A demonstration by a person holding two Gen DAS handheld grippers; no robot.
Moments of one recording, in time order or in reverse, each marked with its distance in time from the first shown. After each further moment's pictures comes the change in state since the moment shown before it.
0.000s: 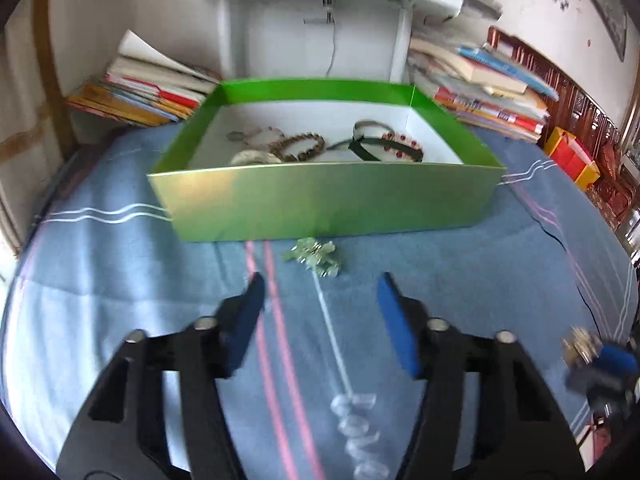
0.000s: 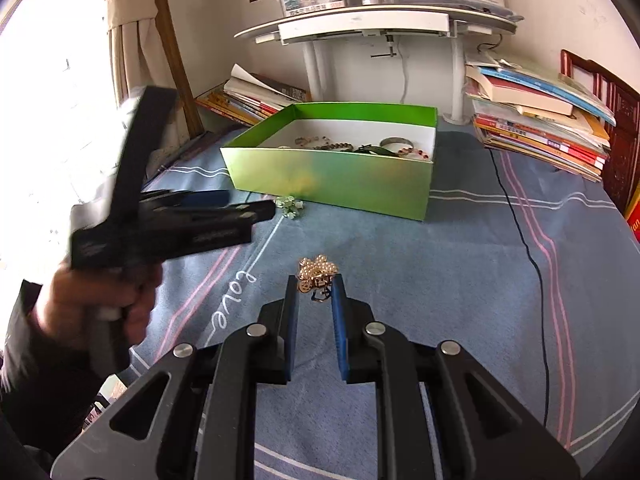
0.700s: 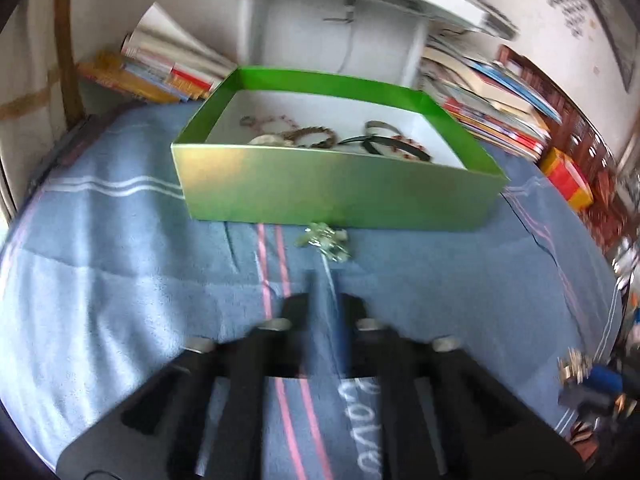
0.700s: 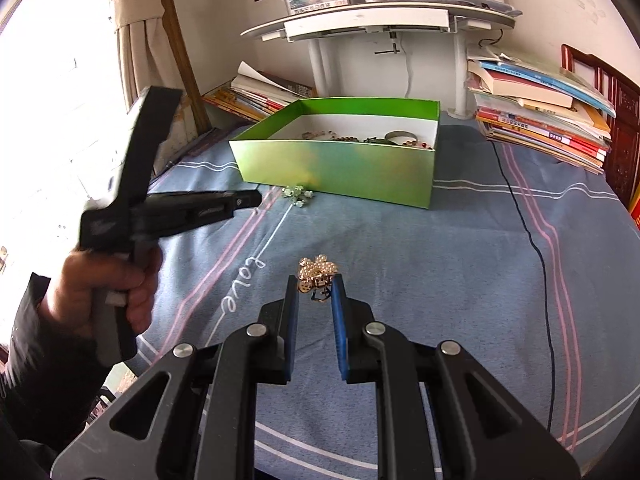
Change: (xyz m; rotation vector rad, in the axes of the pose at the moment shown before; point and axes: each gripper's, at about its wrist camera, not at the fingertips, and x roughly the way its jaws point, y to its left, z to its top) left arm -0.011 0.025 -0.012 -0.111 -0.007 -0.051; right arm -0.007 0.004 -0.007 -0.011 0.003 0.039
